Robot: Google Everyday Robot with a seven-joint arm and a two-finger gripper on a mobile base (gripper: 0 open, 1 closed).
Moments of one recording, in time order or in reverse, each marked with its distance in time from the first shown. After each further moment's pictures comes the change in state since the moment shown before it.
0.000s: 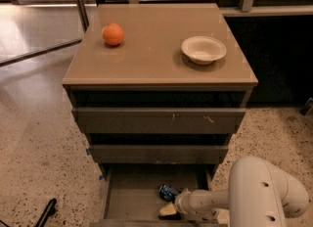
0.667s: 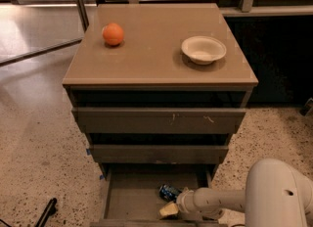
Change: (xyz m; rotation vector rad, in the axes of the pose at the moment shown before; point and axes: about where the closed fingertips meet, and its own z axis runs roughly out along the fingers) arm -0.016 0.014 -0.037 -0.067 -0.029 0.010
